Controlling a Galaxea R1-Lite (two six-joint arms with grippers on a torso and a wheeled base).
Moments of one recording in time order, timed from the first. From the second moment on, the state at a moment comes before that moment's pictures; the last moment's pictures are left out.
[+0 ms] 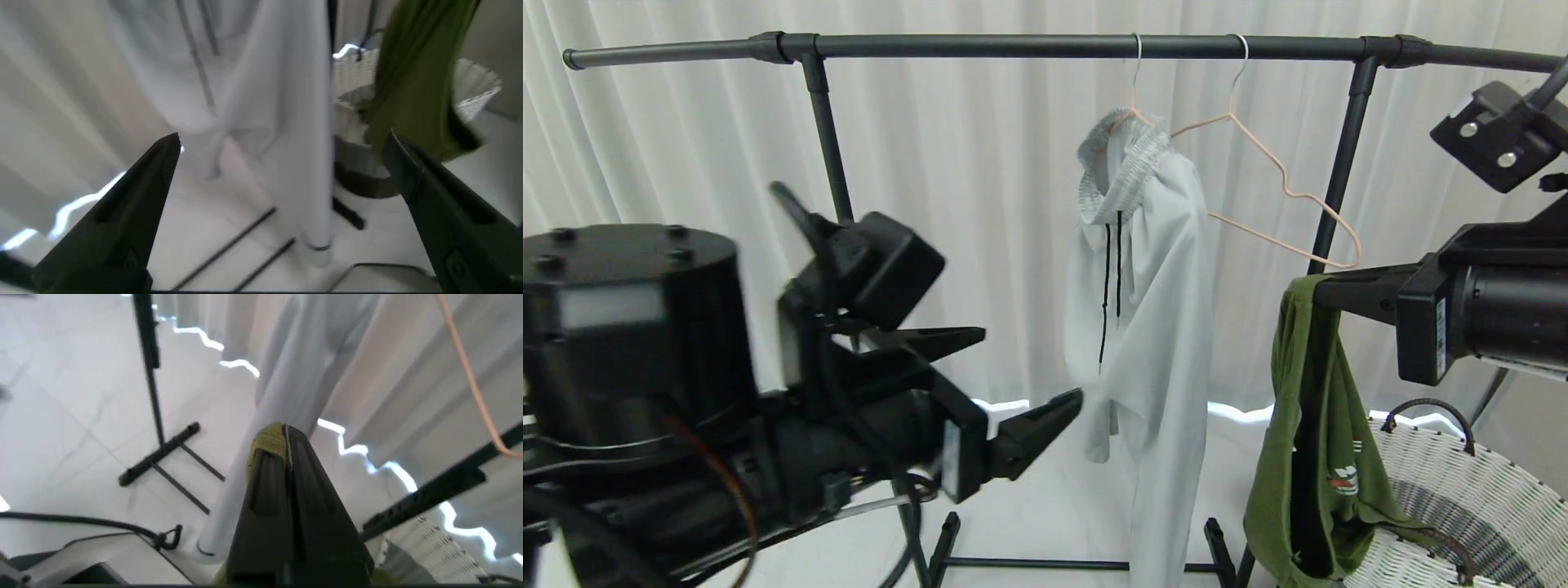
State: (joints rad) left arm -0.80 1.41 -0.77 -0.38 0.04 0.03; right arm 0.73 1.32 -1.13 0.11 -0.03 -0.06
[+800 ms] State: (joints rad) left arm -0.98 1.88 -1.14 -0.39 0.18 -0.13; right arm 0.68 1.36 -1.09 0.04 0.09 -0.06
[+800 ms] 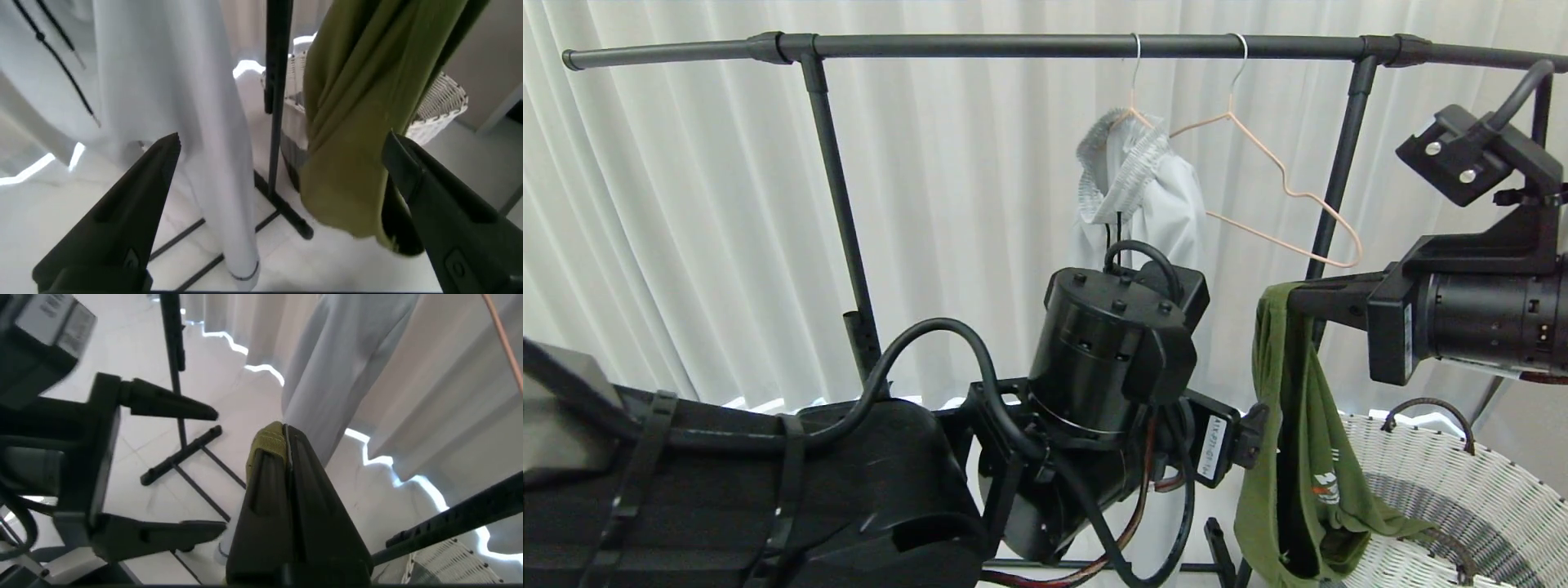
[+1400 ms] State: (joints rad) left arm -0.98 2.01 -1.26 -0.39 0.19 -0.13; right arm 0.69 1.37 -1.08 0.03 0.11 -0.06
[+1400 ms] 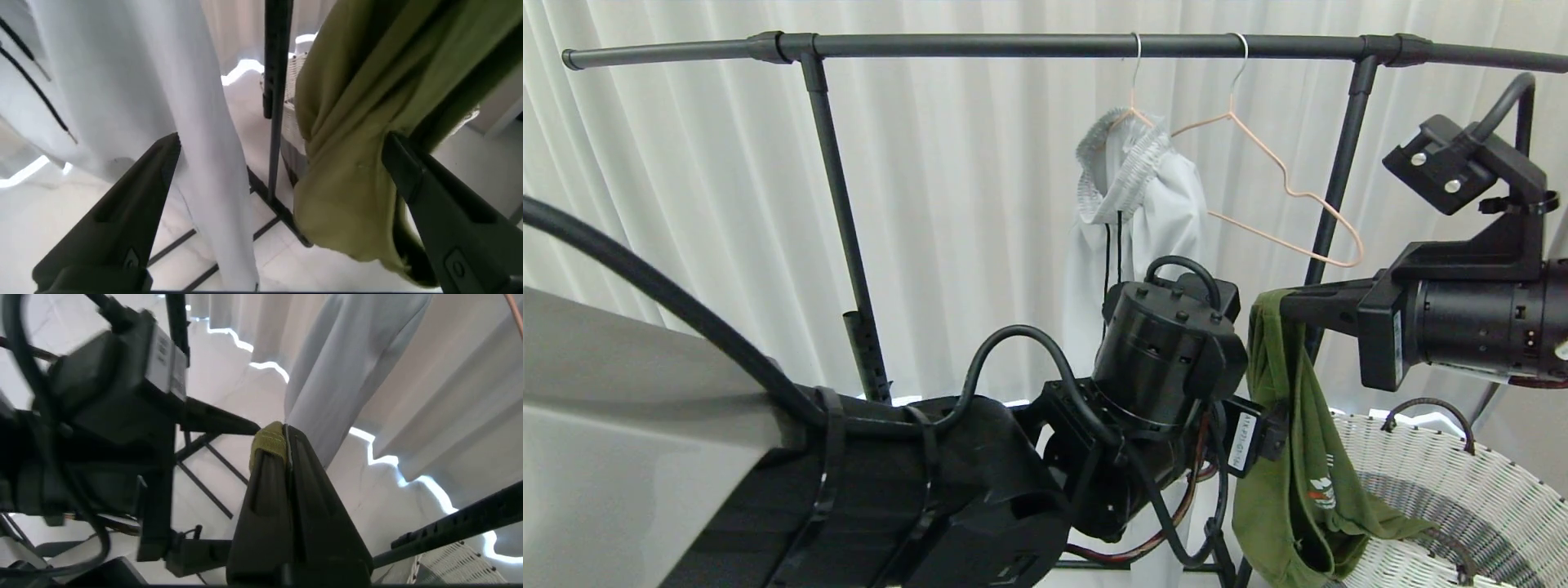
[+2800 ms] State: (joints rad) left arm -1.07 2.10 -1.12 -0.39 0.32 -0.17; right arm 0.68 1.33 -1.03 -0.02 0.11 -0.06
